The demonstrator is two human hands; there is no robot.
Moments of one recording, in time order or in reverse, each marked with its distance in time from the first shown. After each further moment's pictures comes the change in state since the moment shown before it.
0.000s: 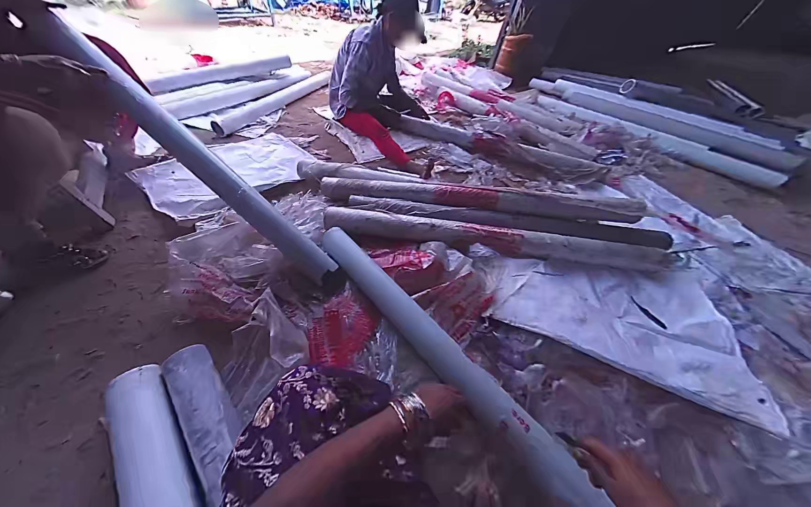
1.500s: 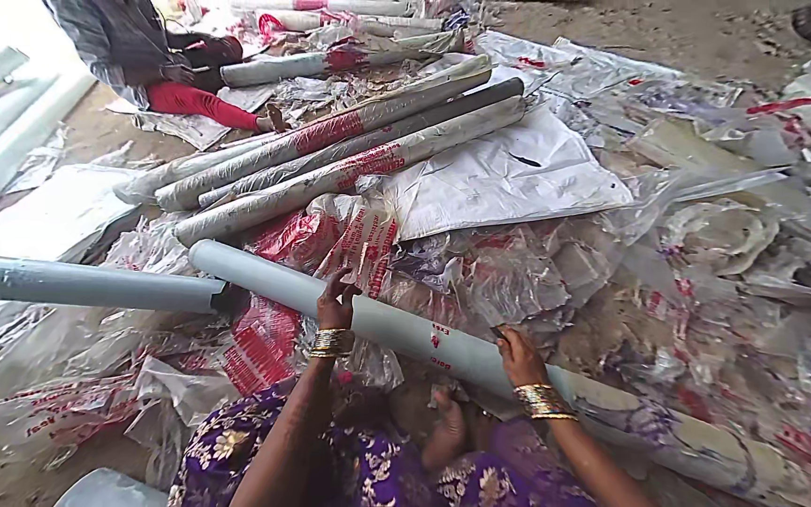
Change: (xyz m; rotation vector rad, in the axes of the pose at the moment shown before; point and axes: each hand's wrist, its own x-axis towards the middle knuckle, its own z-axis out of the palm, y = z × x) left_hand 0.072 -0.042 -0.022 -0.290 0.981 -0.023; right_hand 0.035 0.061 0.155 0.447 0.642 0.215
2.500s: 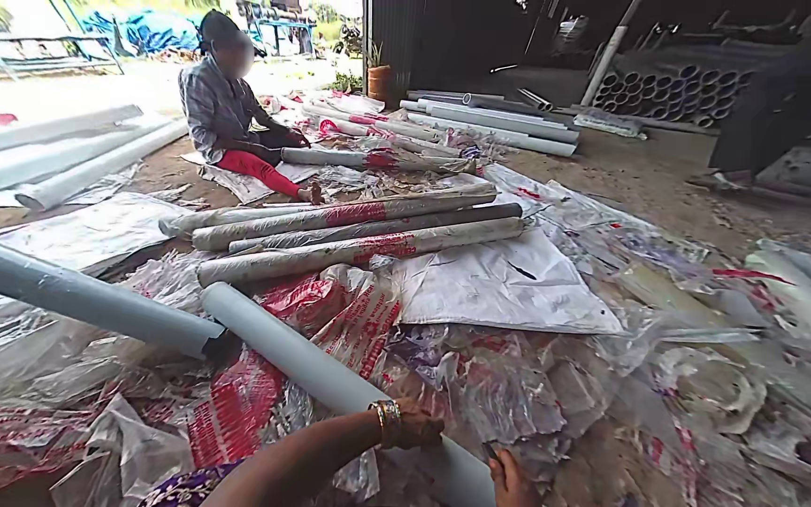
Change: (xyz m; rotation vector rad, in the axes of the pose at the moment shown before) left_hand -0.005 0.040 0.104 0.635 -1.389 0.655; right_hand -0.007 0.001 -0.010 -0.005 -0.062 0.023
